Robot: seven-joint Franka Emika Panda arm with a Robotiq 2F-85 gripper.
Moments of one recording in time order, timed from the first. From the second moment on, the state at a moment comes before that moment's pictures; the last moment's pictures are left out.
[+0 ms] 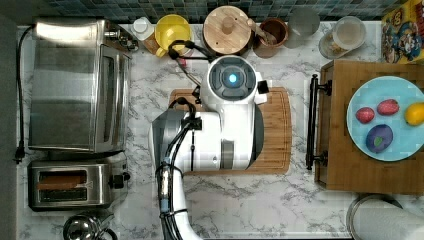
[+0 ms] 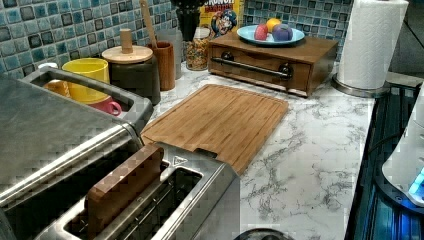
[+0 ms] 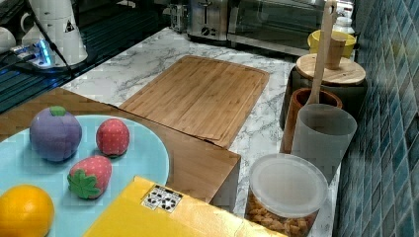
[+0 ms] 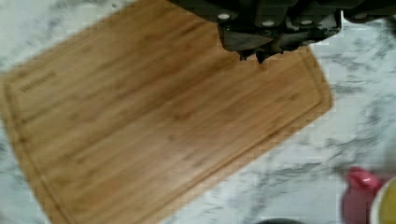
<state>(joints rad) 0.03 0.04 0.01 -1.99 0.11 0.44 -0.26</state>
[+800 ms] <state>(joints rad) 0.16 -0.15 0.12 -2.18 0.20 0.47 -0.39</state>
